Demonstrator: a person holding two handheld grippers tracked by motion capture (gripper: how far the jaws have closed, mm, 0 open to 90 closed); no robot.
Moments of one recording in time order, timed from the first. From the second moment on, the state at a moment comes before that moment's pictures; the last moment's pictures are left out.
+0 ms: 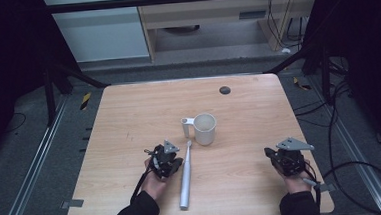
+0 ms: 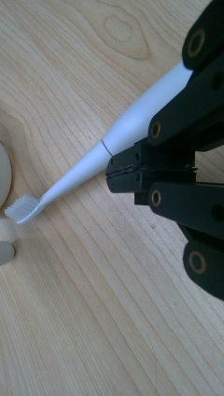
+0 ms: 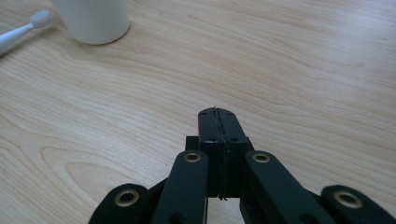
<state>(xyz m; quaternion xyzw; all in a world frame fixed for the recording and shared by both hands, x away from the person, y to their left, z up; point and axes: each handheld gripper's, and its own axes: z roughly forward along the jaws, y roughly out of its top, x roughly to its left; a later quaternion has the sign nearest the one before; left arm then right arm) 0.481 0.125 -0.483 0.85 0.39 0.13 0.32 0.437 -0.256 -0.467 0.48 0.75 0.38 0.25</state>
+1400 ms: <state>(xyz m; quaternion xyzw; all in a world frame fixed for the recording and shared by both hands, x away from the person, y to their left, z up) 0.476 0.104 -0.481 0.87 0.35 0.13 0.32 0.438 -0.254 -0.469 0.48 0.75 0.37 0.25</state>
